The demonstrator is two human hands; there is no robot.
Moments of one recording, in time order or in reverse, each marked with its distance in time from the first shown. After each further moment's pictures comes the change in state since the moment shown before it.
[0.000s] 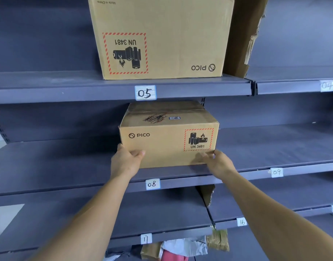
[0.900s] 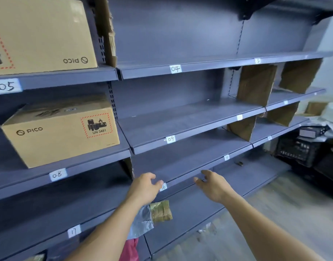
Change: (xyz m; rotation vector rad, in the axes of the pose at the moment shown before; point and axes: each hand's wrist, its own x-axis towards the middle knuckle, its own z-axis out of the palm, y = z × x) left_hand -0.261 0.066 0.195 0.324 -0.655 0.382; right_hand -0.177 0.237 -0.173 -0.193 0.060 0.221
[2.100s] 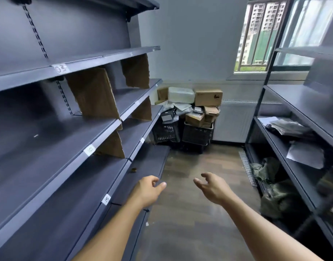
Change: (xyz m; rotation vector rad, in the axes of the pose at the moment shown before) left_hand 0.181 0.399 0.295 0.102 -0.613 0.639; right_hand 0.060 0.330 -0.236 0.154 0.512 0.690
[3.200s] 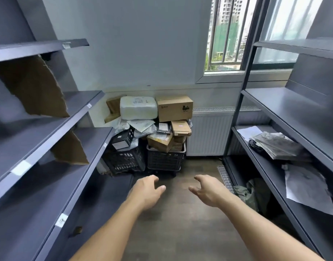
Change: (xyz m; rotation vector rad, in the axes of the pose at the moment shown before) left_hand 0.516 0.228 0.091 0.240 -0.172 0.158; right_hand 0.490 0.094 -0.167 -0.257 -0.041 0.088
